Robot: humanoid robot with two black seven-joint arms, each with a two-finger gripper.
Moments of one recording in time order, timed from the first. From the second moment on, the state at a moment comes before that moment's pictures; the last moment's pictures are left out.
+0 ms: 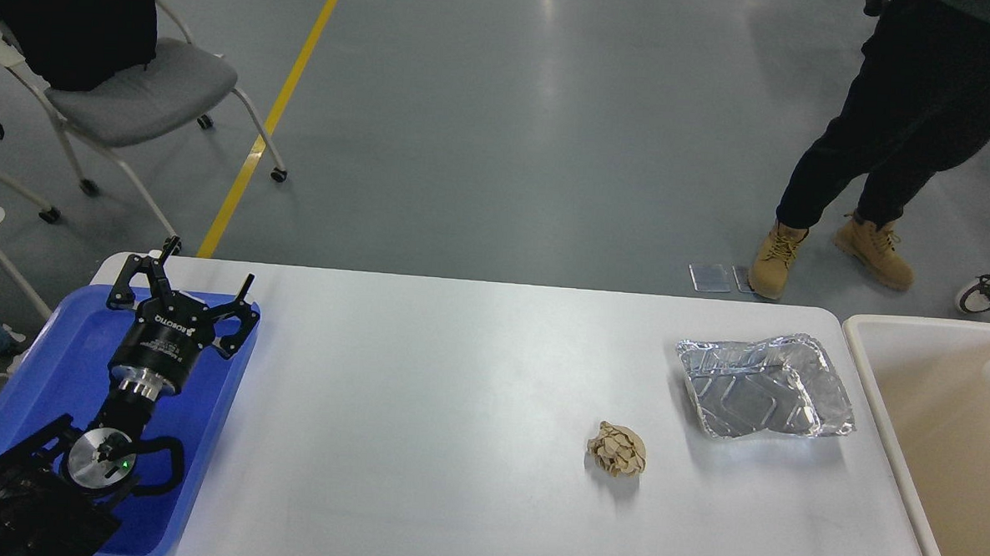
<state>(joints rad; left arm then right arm) -0.47 0.33 -0.95 -0.46 -0.12 -0.78 -0.37 0.77 -0.54 -0.07 0.23 0.29 -0.21 -0.03</state>
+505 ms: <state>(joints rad) -0.47 0.33 -0.95 -0.46 -0.12 -0.78 -0.37 0.59 -0.43 0.04 0.07 0.30 -0.14 -0.03</state>
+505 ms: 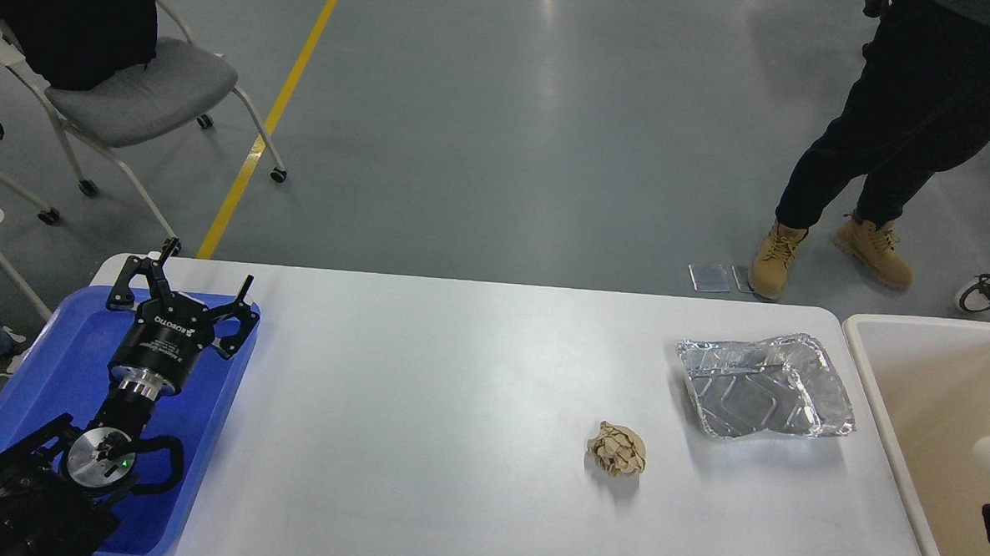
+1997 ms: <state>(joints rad) -0.47 0.33 -0.95 -0.46 -0.12 -0.78 -0.36 0.94 -0.76 -0.02 0.34 -0.10 0.24 -0.04</state>
